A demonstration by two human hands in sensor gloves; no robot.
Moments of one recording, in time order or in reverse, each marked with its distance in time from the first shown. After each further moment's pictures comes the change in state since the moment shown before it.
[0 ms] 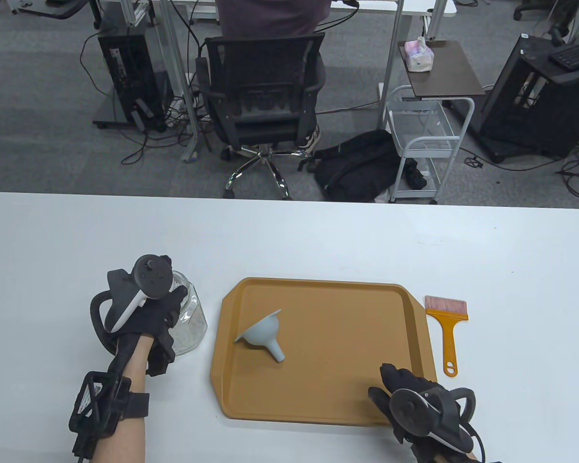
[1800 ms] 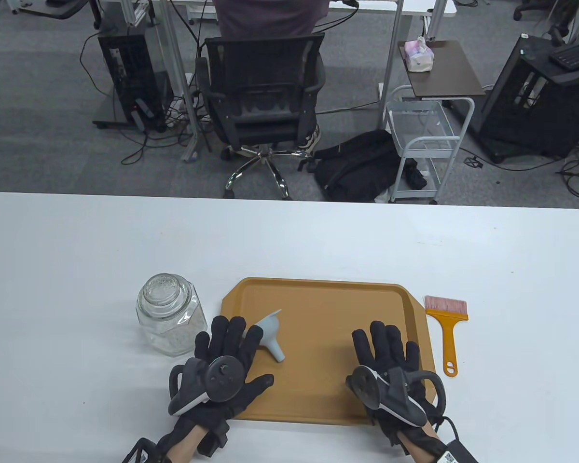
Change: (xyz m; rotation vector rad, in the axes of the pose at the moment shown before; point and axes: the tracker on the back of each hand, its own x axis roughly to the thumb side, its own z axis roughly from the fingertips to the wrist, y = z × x) left_hand 0.065 -0.135 0.097 -0.059 -0.503 0.032; right_hand 0.034 0.035 -0.036 0.141 0.062 0.177
